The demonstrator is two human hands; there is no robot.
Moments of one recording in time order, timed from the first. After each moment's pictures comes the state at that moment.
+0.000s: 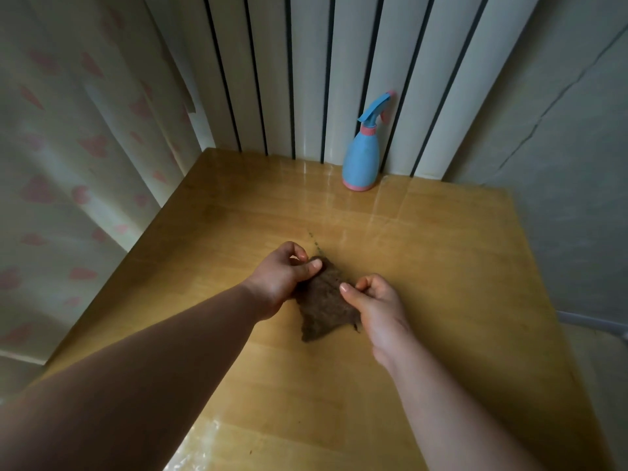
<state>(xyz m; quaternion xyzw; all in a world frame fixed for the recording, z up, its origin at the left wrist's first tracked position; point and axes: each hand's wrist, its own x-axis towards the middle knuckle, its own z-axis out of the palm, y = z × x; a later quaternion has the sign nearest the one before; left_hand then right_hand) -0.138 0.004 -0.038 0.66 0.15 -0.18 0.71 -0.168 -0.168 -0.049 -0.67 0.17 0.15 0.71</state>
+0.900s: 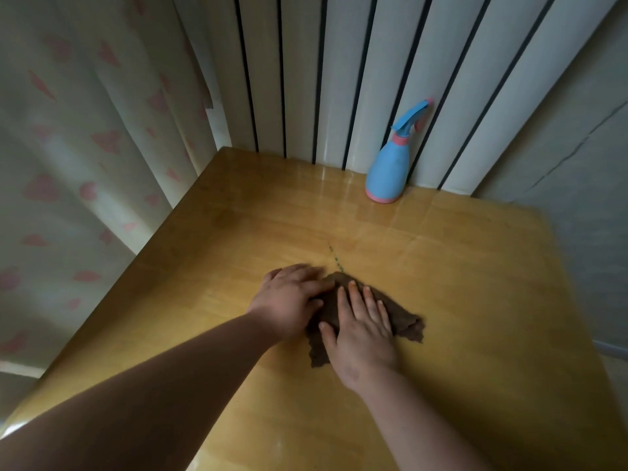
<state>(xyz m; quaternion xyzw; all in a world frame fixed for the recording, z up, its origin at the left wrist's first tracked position) -0.127 0.035 -0.077 0.98 -0.10 -0.09 0.15 -0.155 -0.125 -0.086 -0.98 -0.11 0.13 0.08</state>
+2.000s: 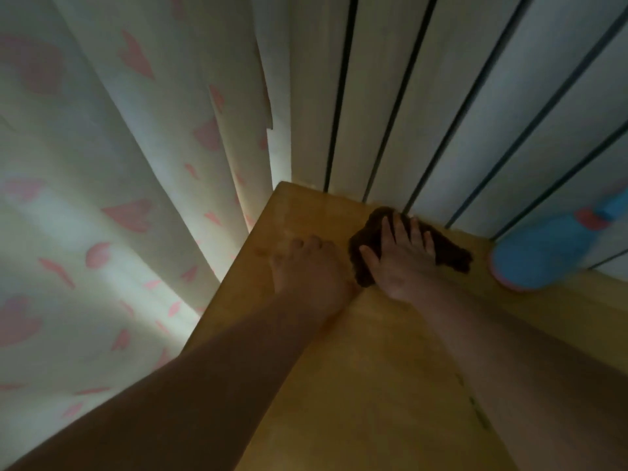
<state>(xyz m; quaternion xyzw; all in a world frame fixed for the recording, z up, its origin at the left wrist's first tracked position) 0.067 0.173 -0.071 0.99 0.07 -0.08 0.12 0.145 0.030 -0.106 -0.99 -0.11 0.13 0.00</state>
